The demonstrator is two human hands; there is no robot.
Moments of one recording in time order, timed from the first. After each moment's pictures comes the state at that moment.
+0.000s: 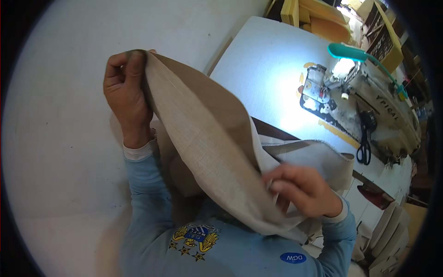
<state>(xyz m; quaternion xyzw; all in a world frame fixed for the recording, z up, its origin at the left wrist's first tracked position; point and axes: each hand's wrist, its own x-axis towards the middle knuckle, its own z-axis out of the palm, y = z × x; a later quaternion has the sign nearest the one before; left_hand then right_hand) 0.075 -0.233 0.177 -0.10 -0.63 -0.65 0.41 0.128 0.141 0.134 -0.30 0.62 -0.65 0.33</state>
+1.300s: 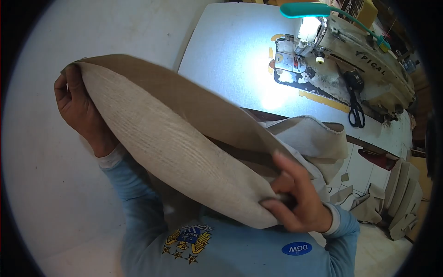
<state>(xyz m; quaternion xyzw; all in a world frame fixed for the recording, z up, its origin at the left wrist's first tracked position) 0.055 -0.247 0.200 -0.10 -0.71 -0.52 0.46 0.199 0.157 0.119 -0.26 0.70 -0.66 0.14</state>
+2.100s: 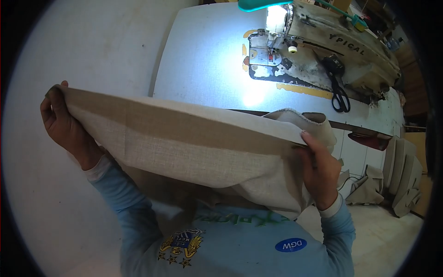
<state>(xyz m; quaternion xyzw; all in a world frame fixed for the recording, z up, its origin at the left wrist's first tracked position) 0.041 -0.249 0.199 -0.06 -0.68 -0.55 0.48 0.200 0.210 0.080 -0.10 0.92 -0.34 -0.20</state>
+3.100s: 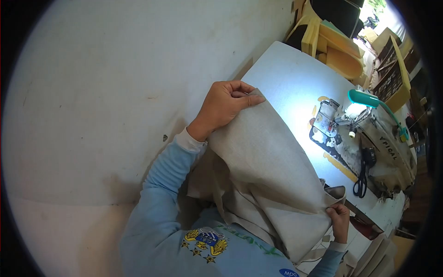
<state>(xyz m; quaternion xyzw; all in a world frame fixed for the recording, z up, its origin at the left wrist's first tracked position) 0.025 -0.179 0.124 0.01 -0.80 -0.60 0.06 0.163 0.346 -0.017 0.09 0.78 -0.61 0.15</state>
